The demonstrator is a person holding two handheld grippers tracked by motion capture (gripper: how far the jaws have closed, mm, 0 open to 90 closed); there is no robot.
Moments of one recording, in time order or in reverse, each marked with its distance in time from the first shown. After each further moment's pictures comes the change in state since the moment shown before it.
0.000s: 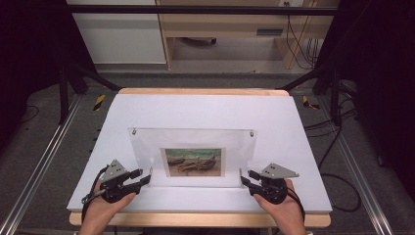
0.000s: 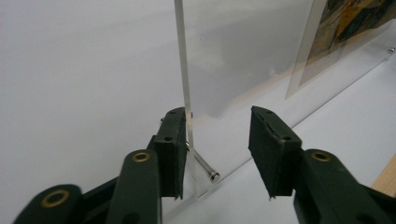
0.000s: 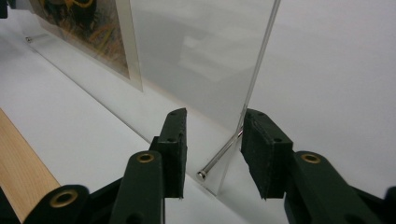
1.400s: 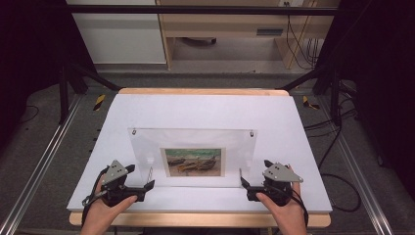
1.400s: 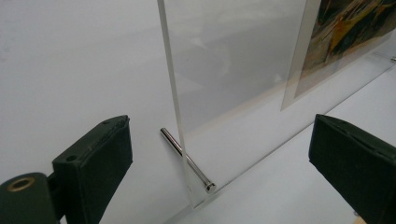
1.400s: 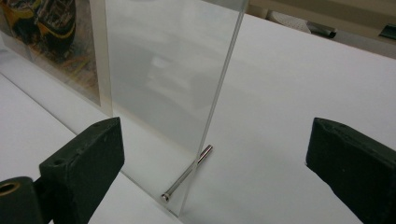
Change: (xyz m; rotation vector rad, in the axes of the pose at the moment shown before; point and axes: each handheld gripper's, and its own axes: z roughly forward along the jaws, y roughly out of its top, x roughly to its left) left arm -0.008 0.003 -0.005 -0.044 0.039 0.010; right arm 0.003 0.008 -0.012 -0.100 -0.148 -0.082
